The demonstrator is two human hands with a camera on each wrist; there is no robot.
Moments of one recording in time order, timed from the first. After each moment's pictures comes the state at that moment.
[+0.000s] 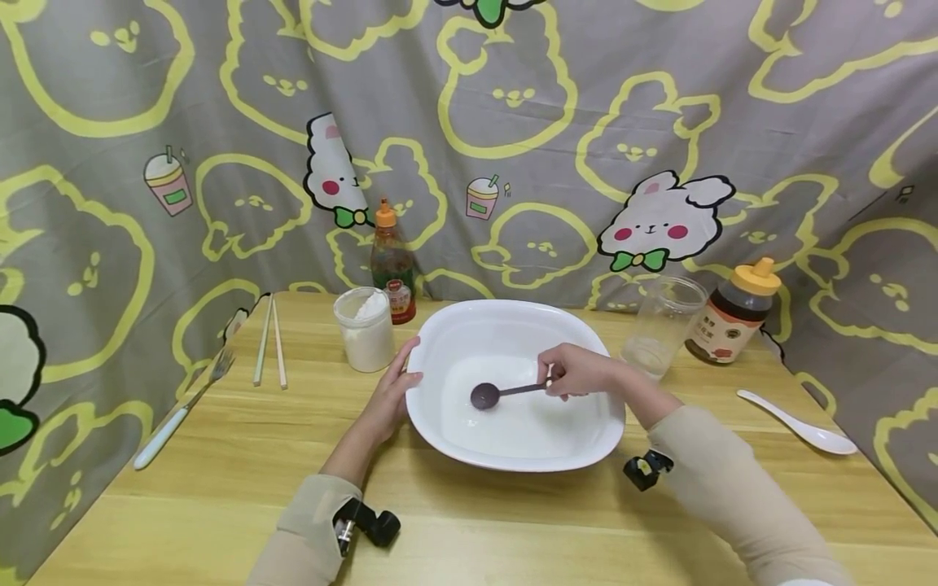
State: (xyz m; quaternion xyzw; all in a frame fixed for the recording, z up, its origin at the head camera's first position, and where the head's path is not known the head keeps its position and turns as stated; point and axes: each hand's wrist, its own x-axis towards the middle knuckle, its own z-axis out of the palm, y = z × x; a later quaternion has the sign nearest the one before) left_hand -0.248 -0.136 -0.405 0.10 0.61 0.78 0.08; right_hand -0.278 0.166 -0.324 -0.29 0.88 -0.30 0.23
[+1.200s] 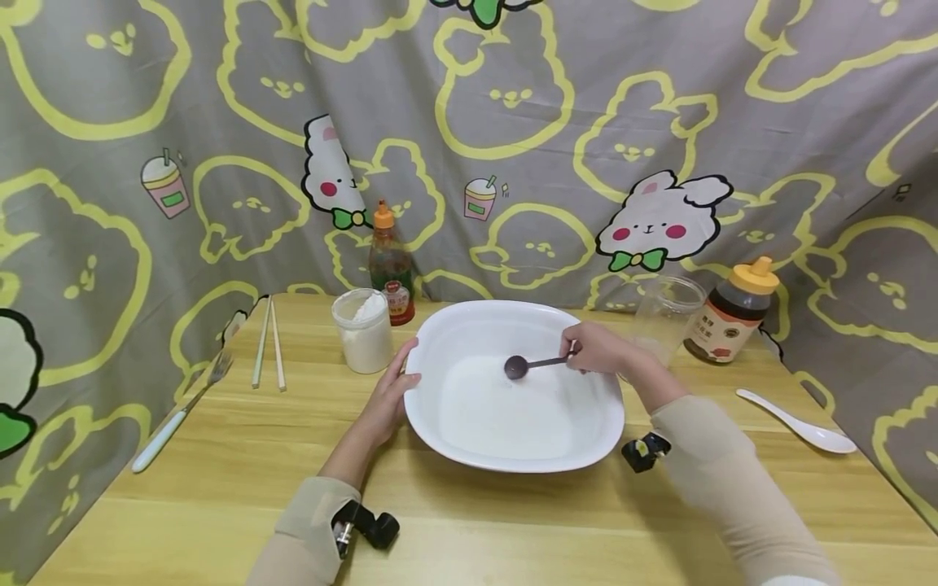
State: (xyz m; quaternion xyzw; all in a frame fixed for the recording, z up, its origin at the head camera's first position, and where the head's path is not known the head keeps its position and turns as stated) left_hand -0.247 -0.136 -0.406 0.10 0.62 0.78 0.07; right_hand -0.295 0.186 -0.314 -0.22 0.93 -0.27 0.14
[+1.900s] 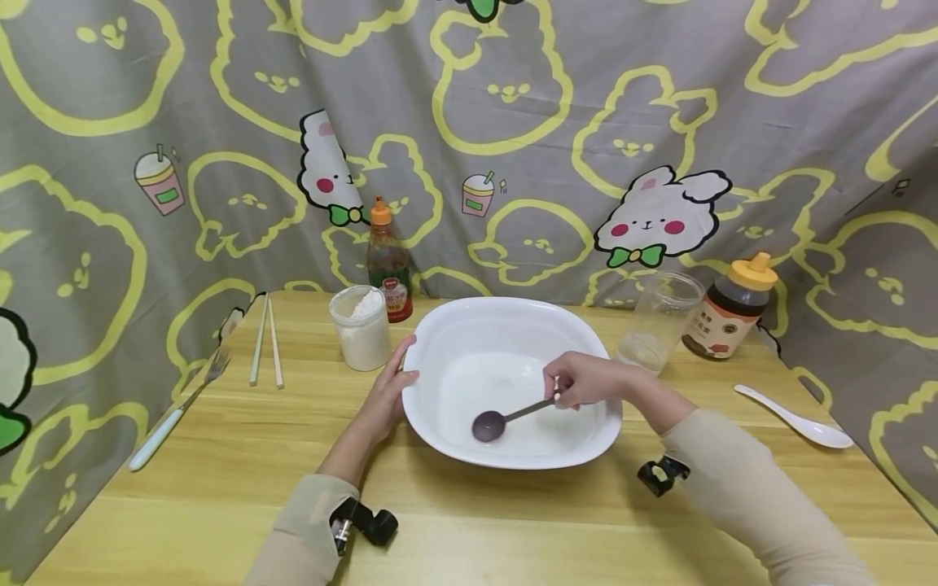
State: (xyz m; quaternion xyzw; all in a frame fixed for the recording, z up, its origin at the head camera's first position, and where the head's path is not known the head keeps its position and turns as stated) left_hand -0.248 -0.135 -0.405 0.10 0.61 0.78 0.07; right_hand -0.265 0.176 -0.322 -0.34 0.86 -0.29 0.25
